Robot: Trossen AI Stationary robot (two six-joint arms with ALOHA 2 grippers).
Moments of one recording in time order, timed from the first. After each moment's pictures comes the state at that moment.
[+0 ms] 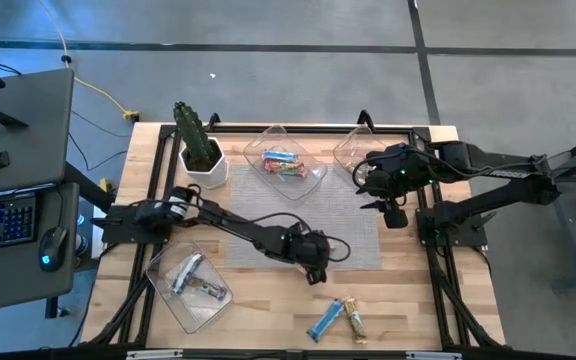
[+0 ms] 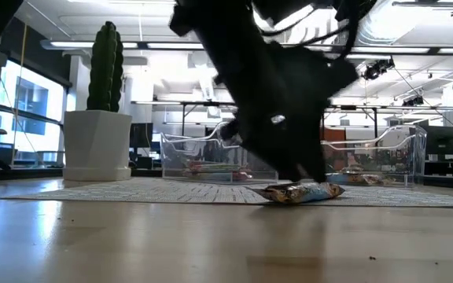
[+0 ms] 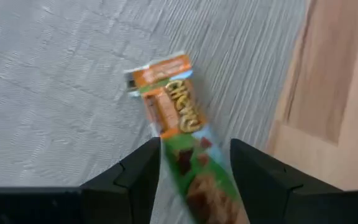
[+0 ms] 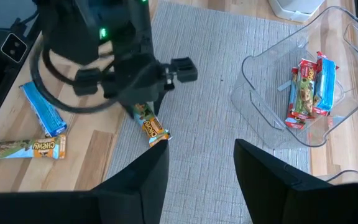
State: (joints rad) left arm -0.26 2.22 1.65 -0.43 -0.30 -0.57; right arm -0.04 1.12 1.28 -1.01 -0.11 -0.18
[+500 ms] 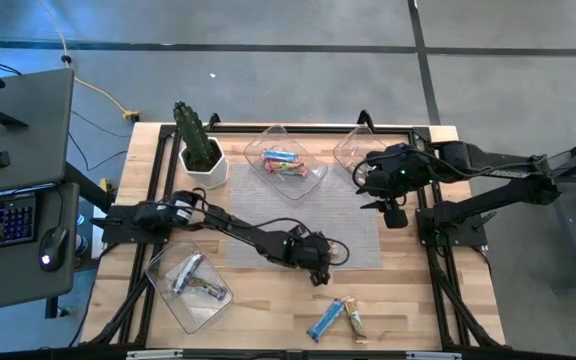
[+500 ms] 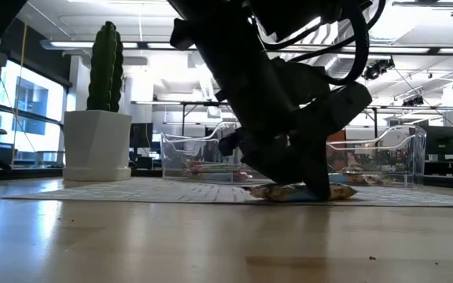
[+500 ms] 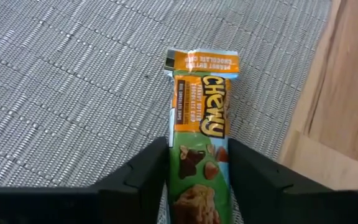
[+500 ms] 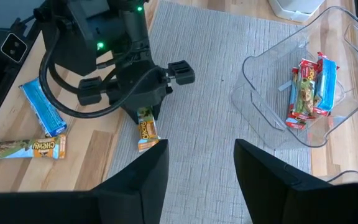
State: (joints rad) left arm -0.26 2.28 1.65 -0.39 -0.35 -0.66; right arm -0.04 1.12 1.28 -1.01 -0.11 -0.18
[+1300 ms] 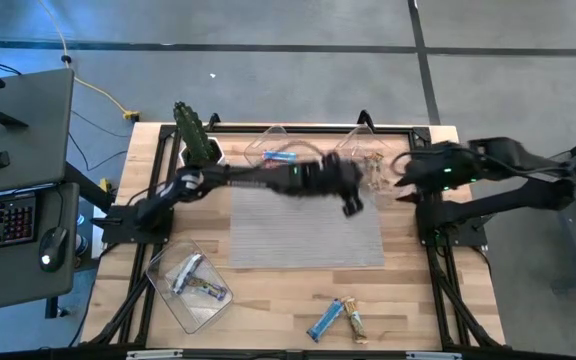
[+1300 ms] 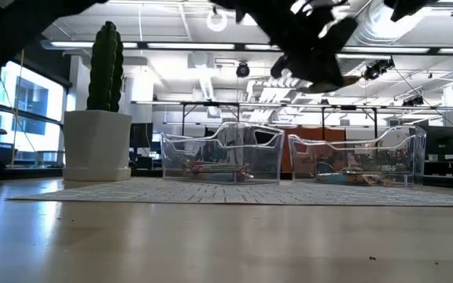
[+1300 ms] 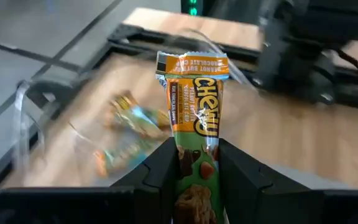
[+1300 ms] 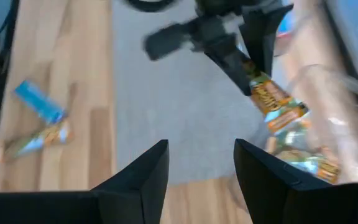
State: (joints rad) left arm 0.06 2.26 2.12 -0.42 -0.30 -0.12; right arm -0.04 0.88 1.27 -1.29 0.00 0.08
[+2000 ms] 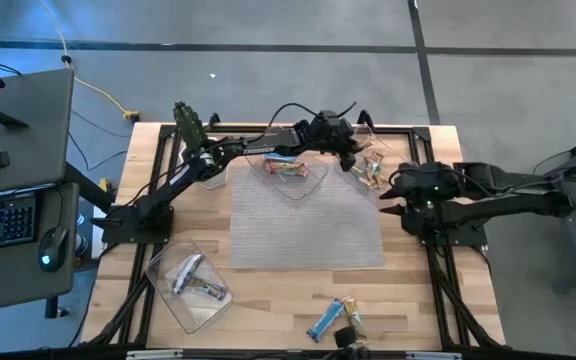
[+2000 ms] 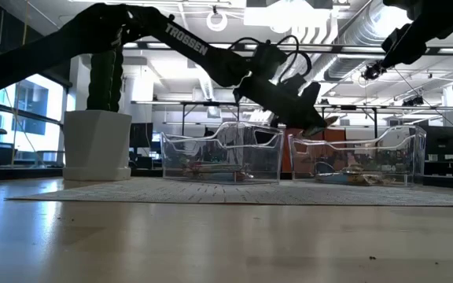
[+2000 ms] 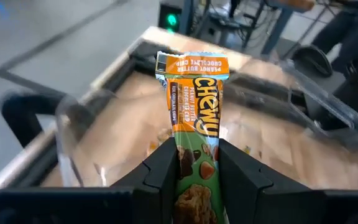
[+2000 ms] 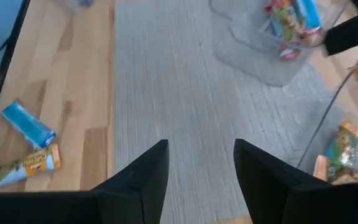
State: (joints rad) left arm 0.37 2.45 2.11 -0.03 0.17 -0.10; right arm -0.04 0.66 0.77 -0.85 -0.03 0.15
